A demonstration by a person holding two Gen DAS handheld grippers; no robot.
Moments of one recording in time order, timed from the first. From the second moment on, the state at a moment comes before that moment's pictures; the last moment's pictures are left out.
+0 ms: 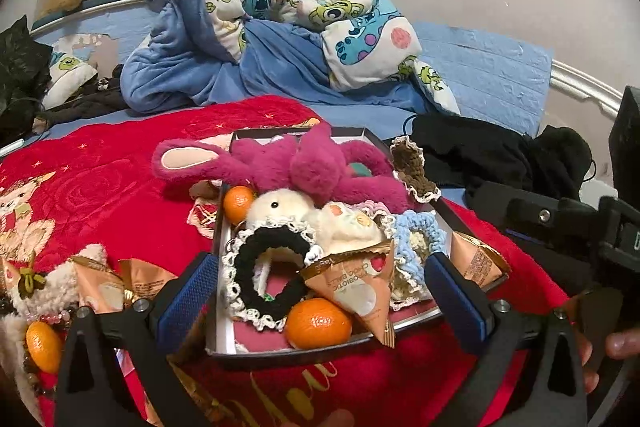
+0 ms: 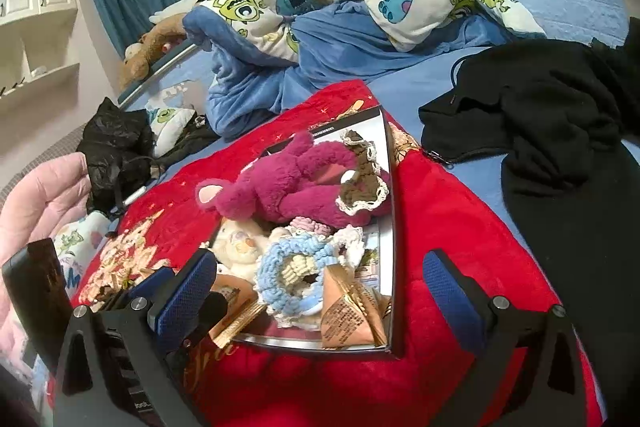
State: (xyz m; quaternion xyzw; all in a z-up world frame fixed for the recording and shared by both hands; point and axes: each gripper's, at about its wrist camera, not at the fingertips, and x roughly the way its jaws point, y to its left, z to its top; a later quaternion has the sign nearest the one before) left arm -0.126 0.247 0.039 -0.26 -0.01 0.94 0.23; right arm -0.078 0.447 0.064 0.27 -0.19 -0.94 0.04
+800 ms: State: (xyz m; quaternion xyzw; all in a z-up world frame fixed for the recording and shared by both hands) left arm -0.090 0.119 0.057 -0.27 -0.03 0.96 0.12; right arm -0.094 0.340 0.074 0.27 -0.20 -0.93 0.13
